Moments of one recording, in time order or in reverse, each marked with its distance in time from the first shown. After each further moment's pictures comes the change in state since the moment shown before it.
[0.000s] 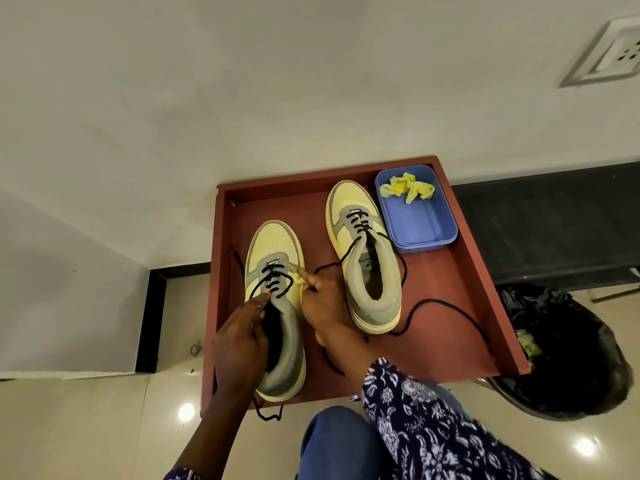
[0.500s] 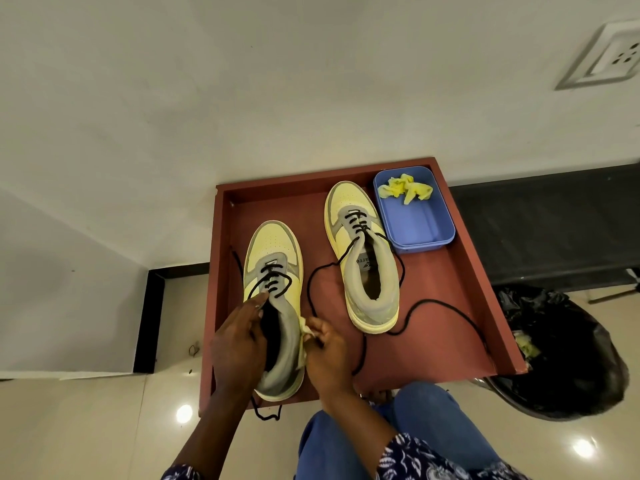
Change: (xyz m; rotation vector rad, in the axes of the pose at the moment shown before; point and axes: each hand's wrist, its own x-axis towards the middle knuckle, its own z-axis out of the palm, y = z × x) left_hand -0.002 -0.001 0.001 -0.002 -0.002 -0.022; right_hand -0.068 0.040 -0.007 0.047 0.061 0.052
